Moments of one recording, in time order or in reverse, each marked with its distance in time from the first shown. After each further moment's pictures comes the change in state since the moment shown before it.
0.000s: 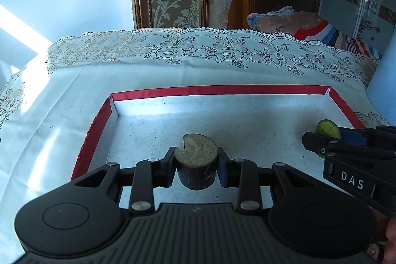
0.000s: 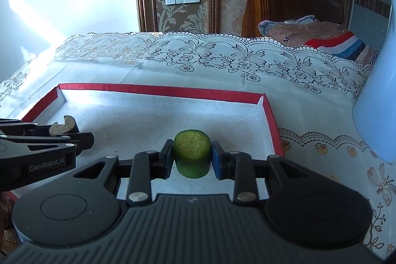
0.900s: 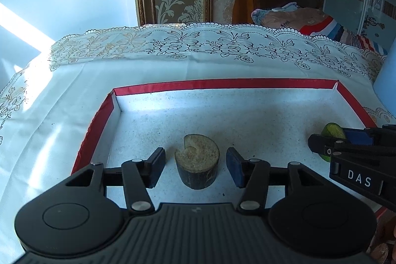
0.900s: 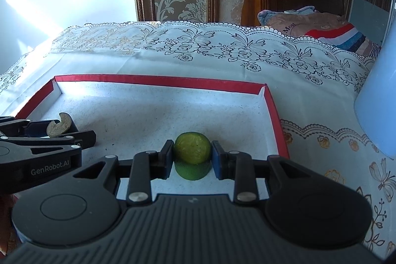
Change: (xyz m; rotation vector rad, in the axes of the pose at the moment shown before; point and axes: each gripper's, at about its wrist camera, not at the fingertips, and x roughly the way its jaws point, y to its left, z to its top) left arm 0.007 -0.001 -0.005 0.005 0.010 0.026; right arm 0.007 -0.001 0.001 0.015 0.053 0.005
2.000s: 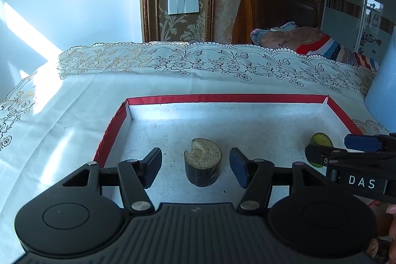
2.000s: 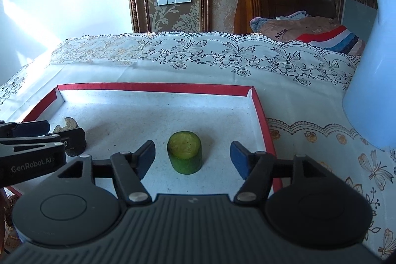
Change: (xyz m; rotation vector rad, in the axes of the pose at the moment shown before) left arm -0.029 0.009 -0.010 -0.028 -0.096 -0.012; right arm -0.026 -0.003 -0.010 0.028 -0.065 -0.022
